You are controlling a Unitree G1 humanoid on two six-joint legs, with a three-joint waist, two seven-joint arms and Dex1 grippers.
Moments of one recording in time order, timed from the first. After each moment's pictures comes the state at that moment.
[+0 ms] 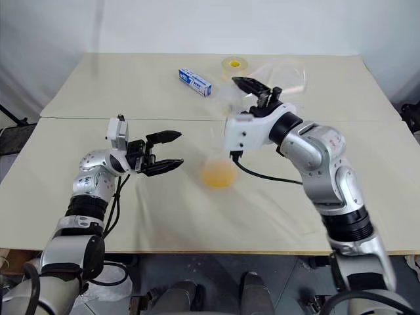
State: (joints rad) left arm -0.82 0.40 0.15 0.72 -0.46 -0.04 -1.42; right arm -0.69 -0.47 0.07 -0.30 -0.49 0.15 0.62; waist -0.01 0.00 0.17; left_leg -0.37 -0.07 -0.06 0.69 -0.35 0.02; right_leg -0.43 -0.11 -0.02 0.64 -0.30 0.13
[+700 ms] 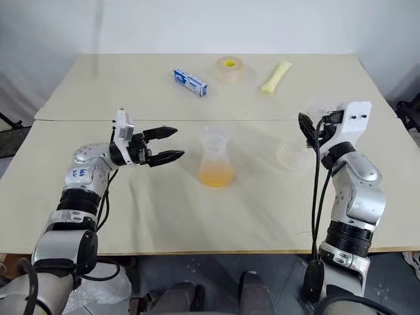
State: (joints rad) left arm -0.85 0.47 0.10 0.72 -0.35 0.06 -1.28; right arm -0.58 -0.31 -0.49 0.00 0.21 0.48 0.50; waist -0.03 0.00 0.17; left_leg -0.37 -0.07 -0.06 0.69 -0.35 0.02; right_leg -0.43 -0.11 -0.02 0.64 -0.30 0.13
